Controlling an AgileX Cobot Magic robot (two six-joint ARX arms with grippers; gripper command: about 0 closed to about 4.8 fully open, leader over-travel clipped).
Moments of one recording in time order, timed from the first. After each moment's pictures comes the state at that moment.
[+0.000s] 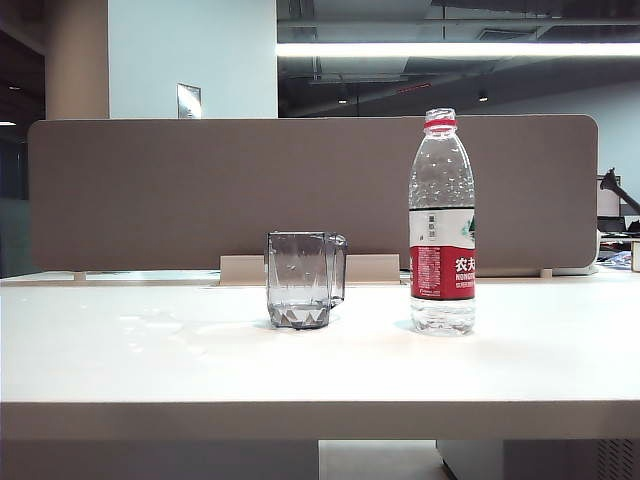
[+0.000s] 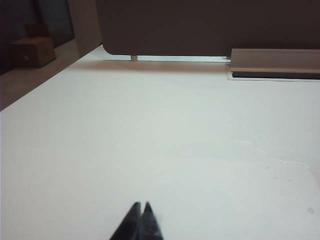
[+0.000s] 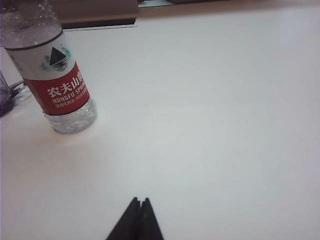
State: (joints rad) left arm 0.08 0.01 0.03 -0.07 -0.07 0.04; right arm 0.14 0.12 0.10 -0.23 0.07 0.10
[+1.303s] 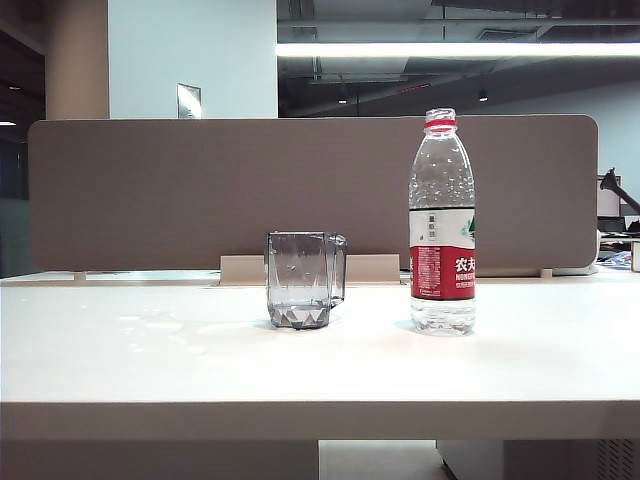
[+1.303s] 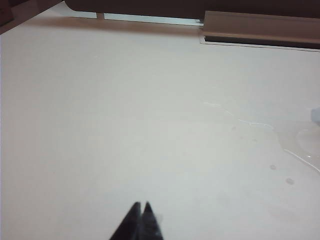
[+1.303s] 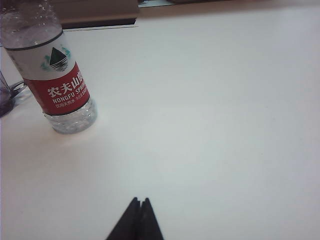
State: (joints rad) left arm 0.08 0.01 0.01 -0.18 0.04 -0.03; right arm 0.14 0.12 0.10 -0.23 0.07 0.10
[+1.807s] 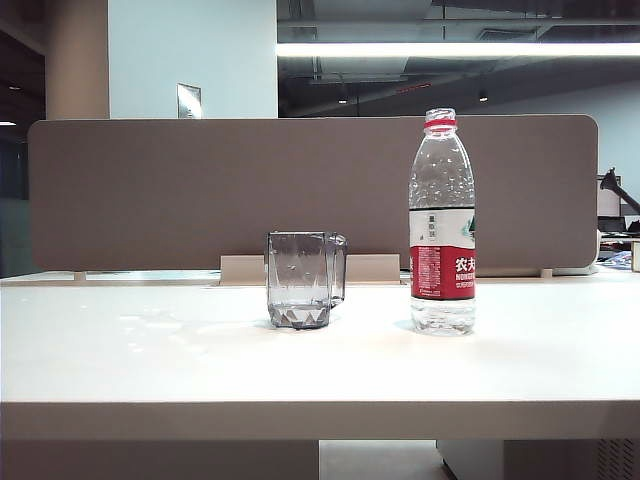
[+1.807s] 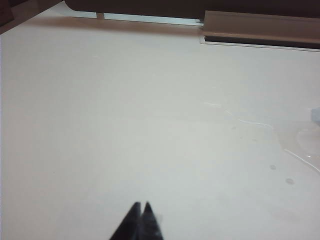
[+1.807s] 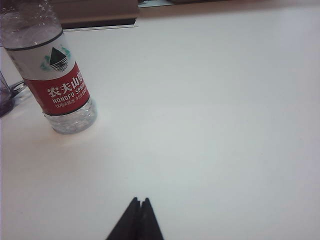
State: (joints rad) left arm 0.08 0.01 0.01 -0.18 0.04 -0.03; right arm 0.14 0.12 0.10 -0.23 0.07 0.10
